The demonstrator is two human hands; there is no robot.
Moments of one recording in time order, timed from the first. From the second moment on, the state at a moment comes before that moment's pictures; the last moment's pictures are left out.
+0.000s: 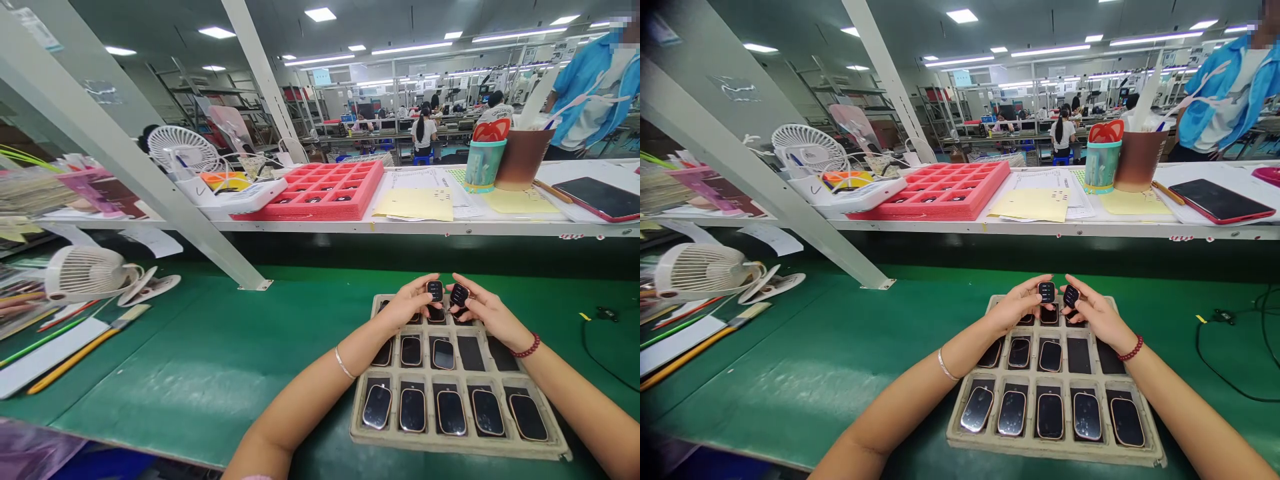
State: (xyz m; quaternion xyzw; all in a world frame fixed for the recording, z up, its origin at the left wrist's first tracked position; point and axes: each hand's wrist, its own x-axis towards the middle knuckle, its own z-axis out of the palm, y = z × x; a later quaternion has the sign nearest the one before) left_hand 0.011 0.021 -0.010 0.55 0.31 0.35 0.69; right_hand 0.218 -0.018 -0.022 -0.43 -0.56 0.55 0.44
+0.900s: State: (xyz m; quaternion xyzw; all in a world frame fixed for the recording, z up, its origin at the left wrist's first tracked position) left_hand 0.008 0.021 -0.012 0.60 0.28 0.27 0.70; right_hand 0.218 -0.021 -0.018 -0.41 -0.63 0.55 0.38
